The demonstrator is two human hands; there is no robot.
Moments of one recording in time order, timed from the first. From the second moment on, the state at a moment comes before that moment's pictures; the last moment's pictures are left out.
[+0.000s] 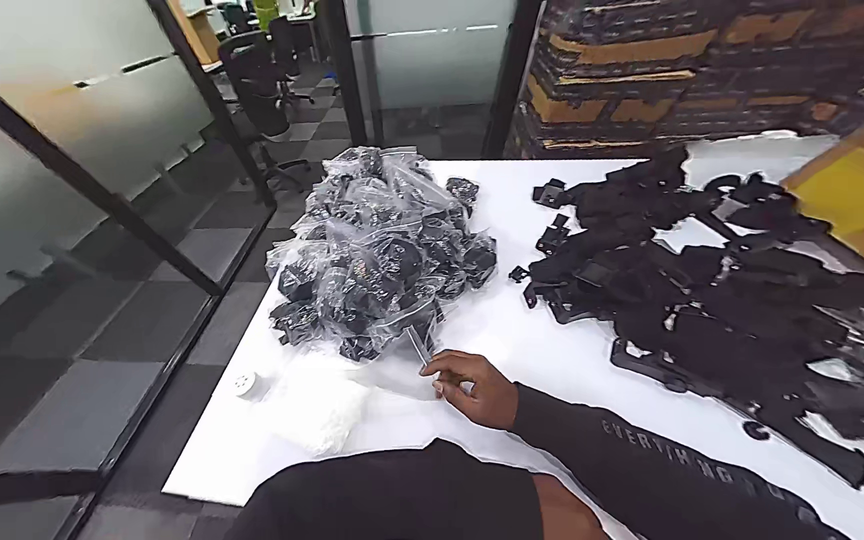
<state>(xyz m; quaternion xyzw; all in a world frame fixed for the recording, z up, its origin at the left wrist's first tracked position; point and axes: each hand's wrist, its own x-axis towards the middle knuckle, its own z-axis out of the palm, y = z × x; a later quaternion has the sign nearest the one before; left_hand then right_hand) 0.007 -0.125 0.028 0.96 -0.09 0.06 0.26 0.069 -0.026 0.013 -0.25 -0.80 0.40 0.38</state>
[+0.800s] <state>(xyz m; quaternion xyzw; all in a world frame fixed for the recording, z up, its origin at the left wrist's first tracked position) -0.007 -0.015 -0.003 0.85 0.32 0.40 0.14 0.209 -0.053 0.024 -0.42 -0.64 0.49 0.41</state>
